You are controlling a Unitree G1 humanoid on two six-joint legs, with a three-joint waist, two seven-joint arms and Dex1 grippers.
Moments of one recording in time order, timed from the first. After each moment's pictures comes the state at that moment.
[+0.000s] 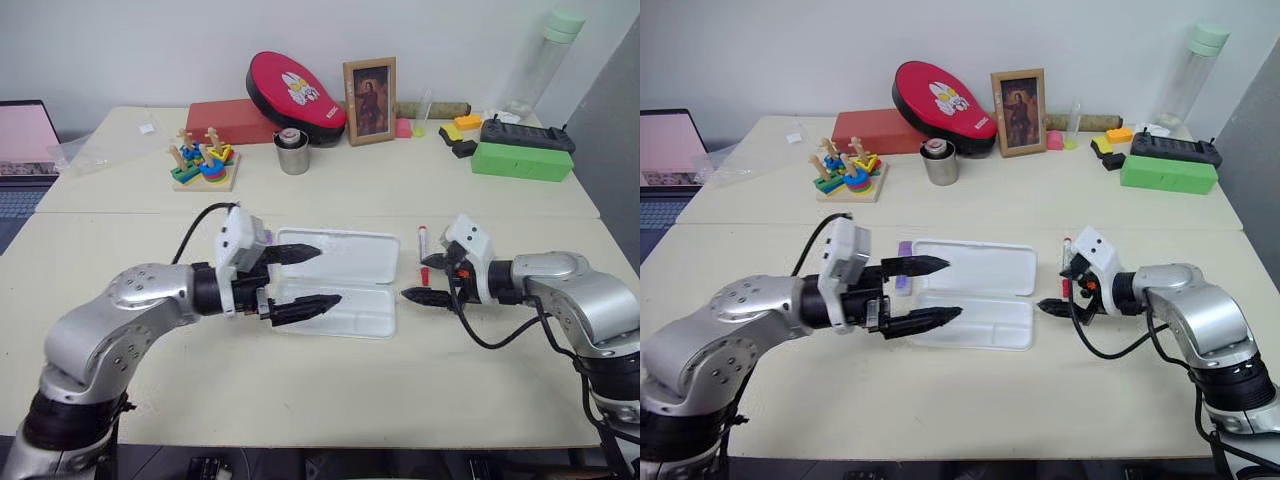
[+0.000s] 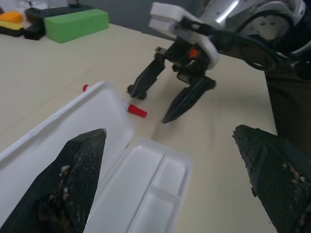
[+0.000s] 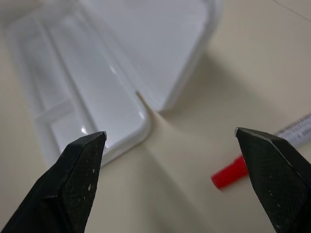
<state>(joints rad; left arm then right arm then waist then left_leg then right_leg) -0.37 0.76 0.03 -0.50 -0.82 0.75 -0.88 -0.51 -0.66 0.10 -0.31 0.33 1.11 0.77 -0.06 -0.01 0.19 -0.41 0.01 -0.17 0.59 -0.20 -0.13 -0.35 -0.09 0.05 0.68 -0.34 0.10</state>
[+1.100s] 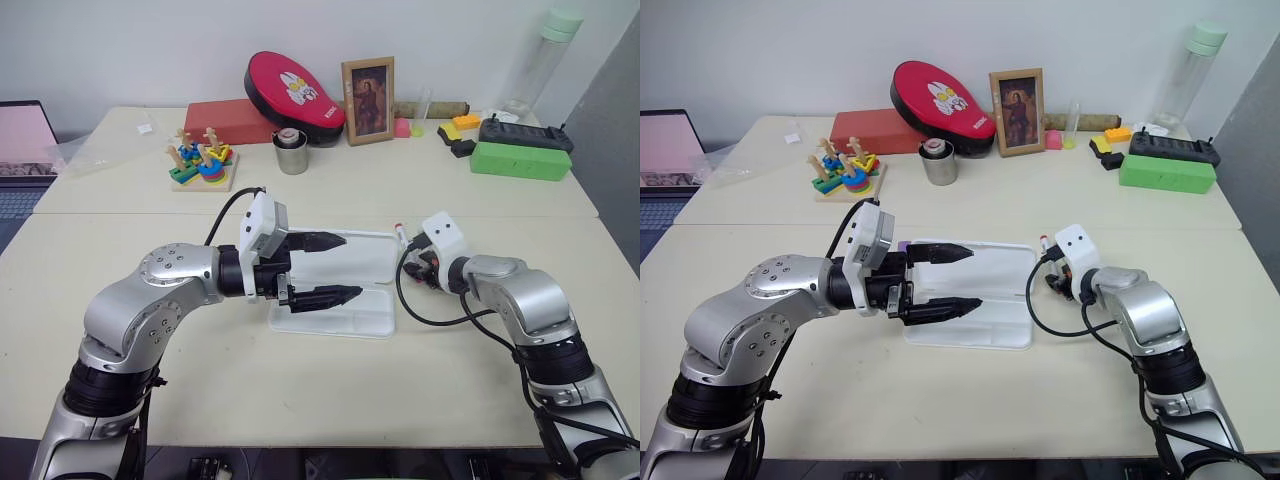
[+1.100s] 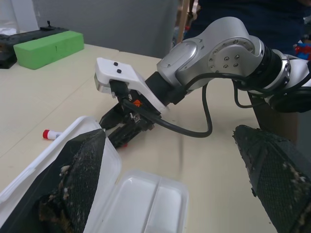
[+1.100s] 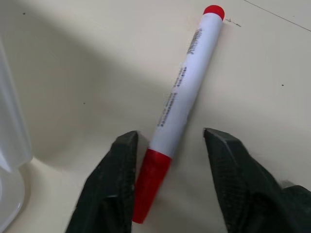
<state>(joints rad) -0.46 0.69 -0.04 -0.43 -0.76 0.71 -0.93 -0.57 -0.45 0.17 -0.18 0.18 1.15 0.40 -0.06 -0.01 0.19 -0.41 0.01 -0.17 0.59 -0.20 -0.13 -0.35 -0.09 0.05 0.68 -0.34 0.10</state>
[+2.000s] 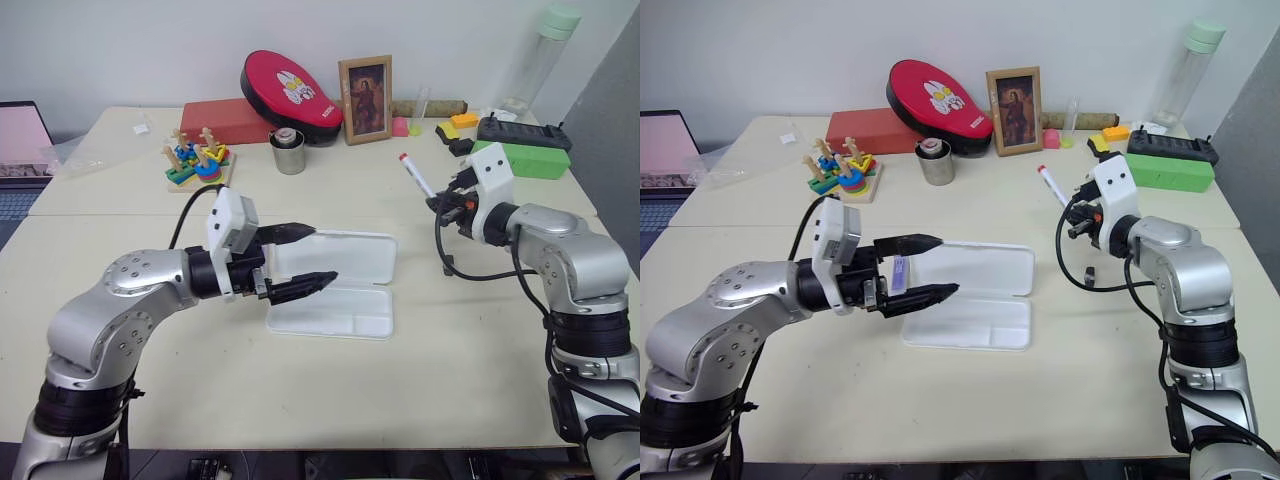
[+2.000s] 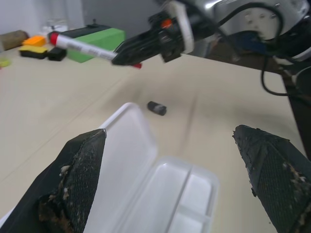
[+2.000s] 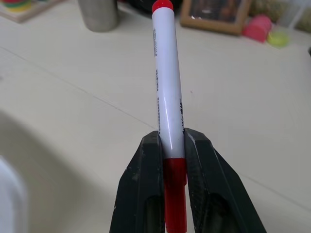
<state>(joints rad) -0.31 0.76 0.15 -0.51 -0.79 0.74 -0.84 -0.69 -0.56 -0.03 -0.21 0.32 0.94 0.63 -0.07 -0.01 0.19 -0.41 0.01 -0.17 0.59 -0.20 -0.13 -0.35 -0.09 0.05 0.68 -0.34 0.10</state>
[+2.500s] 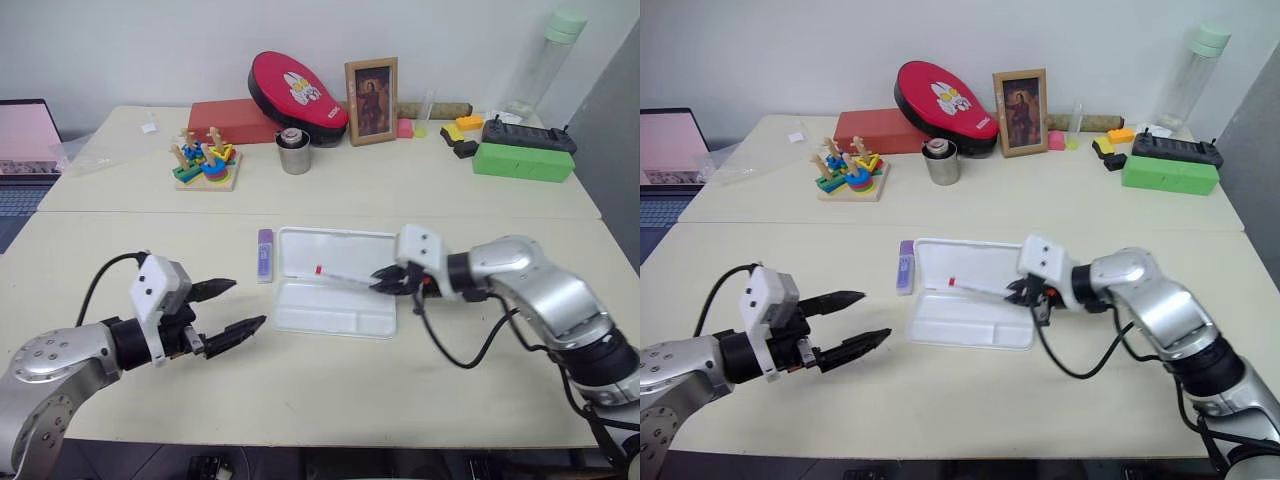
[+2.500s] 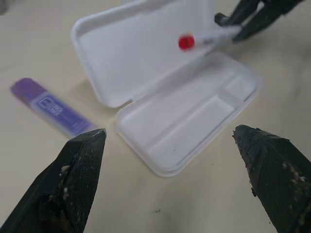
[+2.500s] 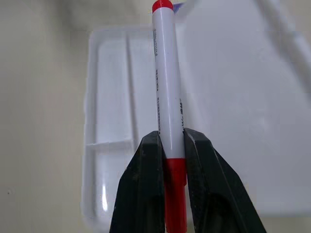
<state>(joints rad) 0.17 0.84 0.44 -0.60 -0.73 0.70 -0.82 -0.63 -0.68 0.42 -0.31 0.24 0.70 0.98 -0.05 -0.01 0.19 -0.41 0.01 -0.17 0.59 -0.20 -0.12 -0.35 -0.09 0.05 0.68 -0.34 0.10</state>
